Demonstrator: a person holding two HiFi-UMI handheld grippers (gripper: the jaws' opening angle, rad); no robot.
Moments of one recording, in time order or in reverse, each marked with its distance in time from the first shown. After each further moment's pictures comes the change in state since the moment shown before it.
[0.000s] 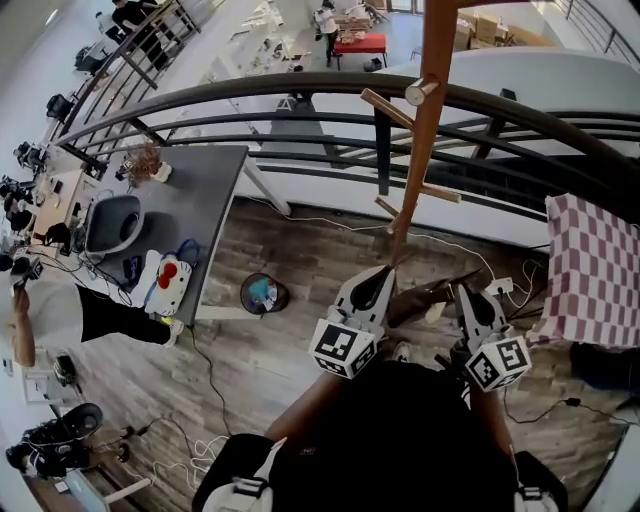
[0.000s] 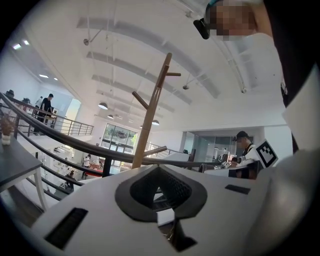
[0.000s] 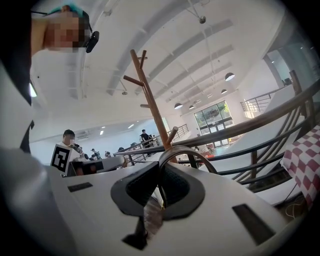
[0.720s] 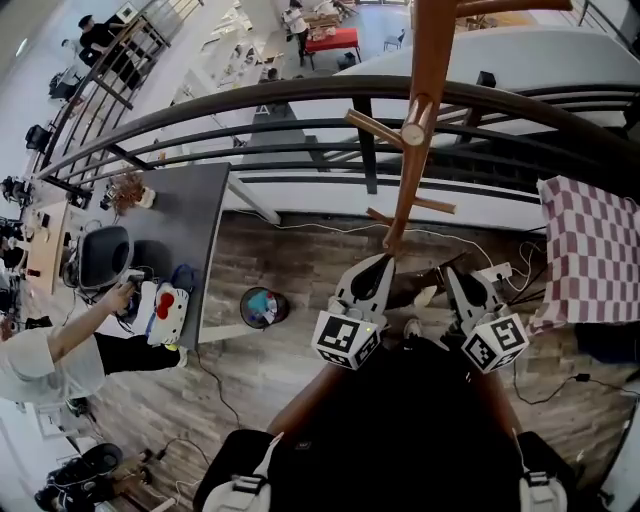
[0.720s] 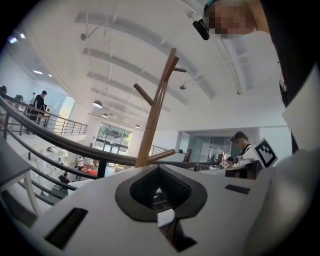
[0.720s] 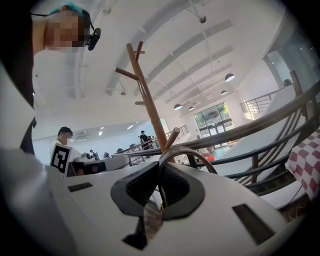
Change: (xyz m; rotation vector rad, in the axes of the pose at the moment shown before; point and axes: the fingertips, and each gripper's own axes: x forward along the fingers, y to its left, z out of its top) left arm 0.040 0.025 0.011 0.004 0.012 -0.066; right arm 0.052 -0.002 0.013 -0.006 -0.009 -0.005
